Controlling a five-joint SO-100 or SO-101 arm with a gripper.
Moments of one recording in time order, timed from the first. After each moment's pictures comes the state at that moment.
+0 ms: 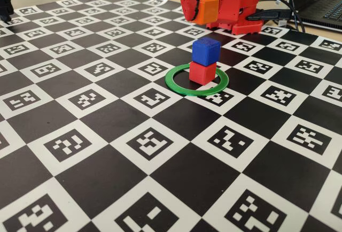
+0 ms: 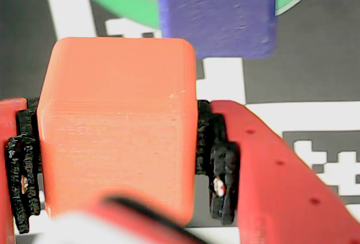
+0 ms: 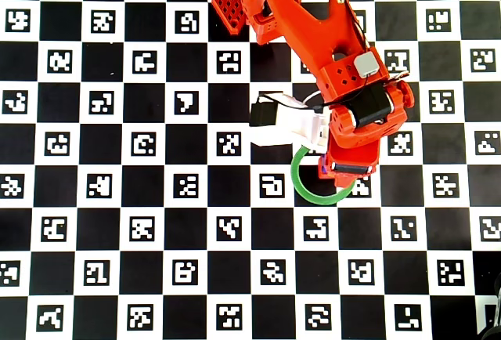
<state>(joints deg) -21.6 85.5 81.8 84.2 28.0</state>
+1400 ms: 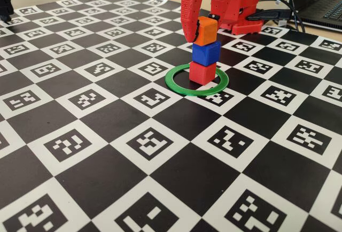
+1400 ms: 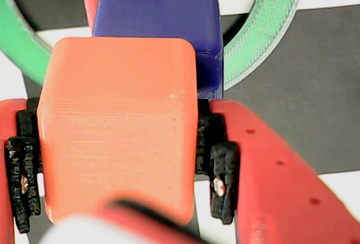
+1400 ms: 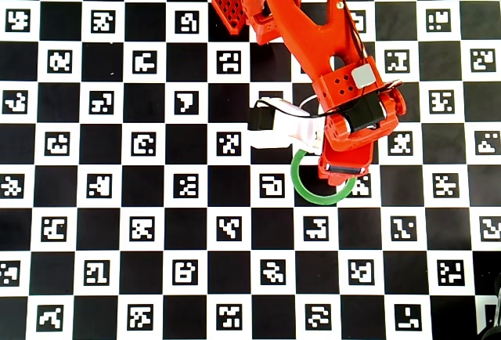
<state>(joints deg) -22.0 85.5 91.7 78.8 28.1</state>
